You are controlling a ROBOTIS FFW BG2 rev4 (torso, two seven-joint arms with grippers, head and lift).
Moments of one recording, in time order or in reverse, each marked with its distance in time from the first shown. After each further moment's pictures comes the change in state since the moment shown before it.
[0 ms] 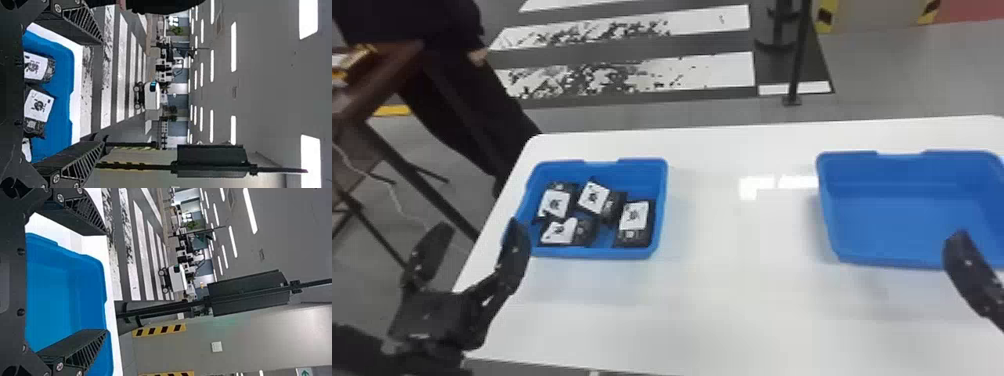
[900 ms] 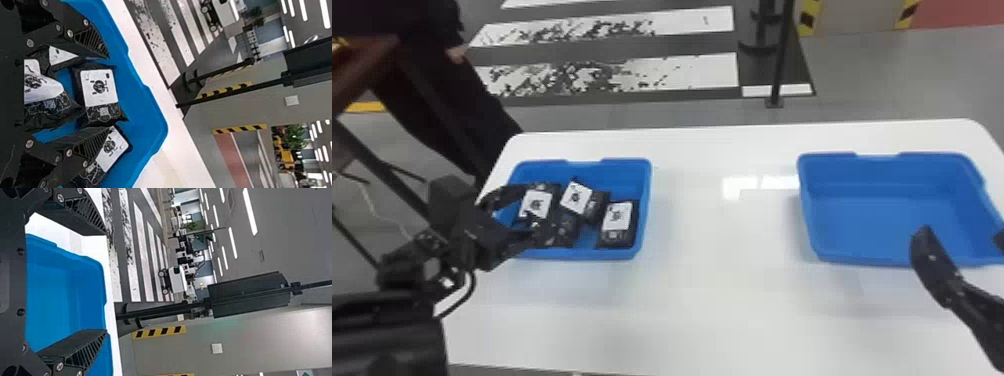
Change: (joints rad) left arm -0.585 0.117 0.073 0.323 -0.607 0.470 -0.617; right arm -0.025 0.000 0.012 0.022 0.010 0.000 0.002
